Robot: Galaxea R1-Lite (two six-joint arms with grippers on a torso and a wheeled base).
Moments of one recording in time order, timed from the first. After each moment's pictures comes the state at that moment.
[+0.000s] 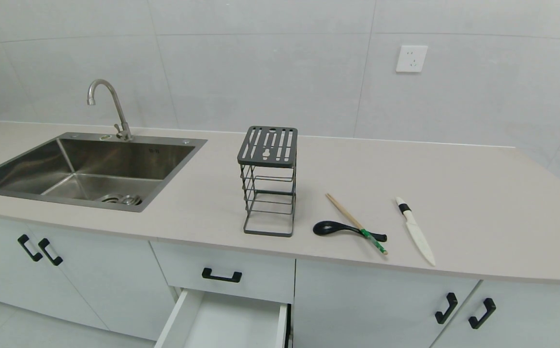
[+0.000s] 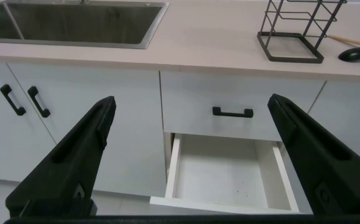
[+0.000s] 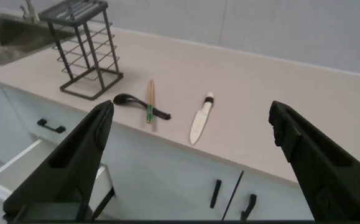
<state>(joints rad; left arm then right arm) 0.00 0.00 0.00 0.00 -0.05 0.00 0.02 0.52 -0.34 -0.10 0.28 -0.05</state>
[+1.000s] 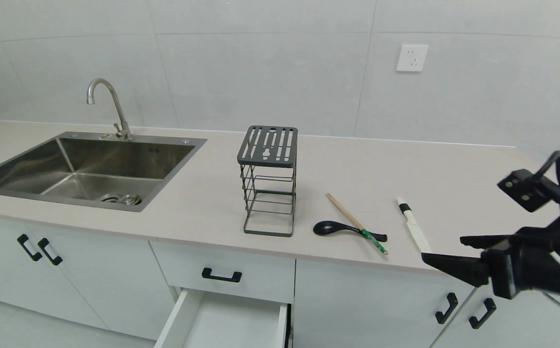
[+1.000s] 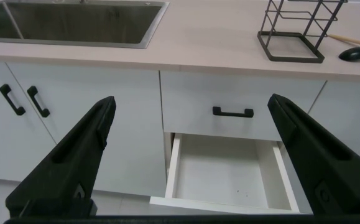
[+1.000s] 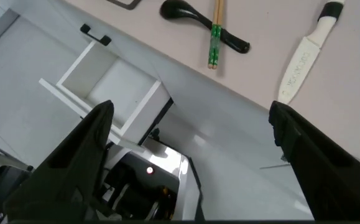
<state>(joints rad) 0.00 0.00 0.00 0.00 -0.05 0.00 0.37 1.33 -0.60 -0.10 0.17 0.10</state>
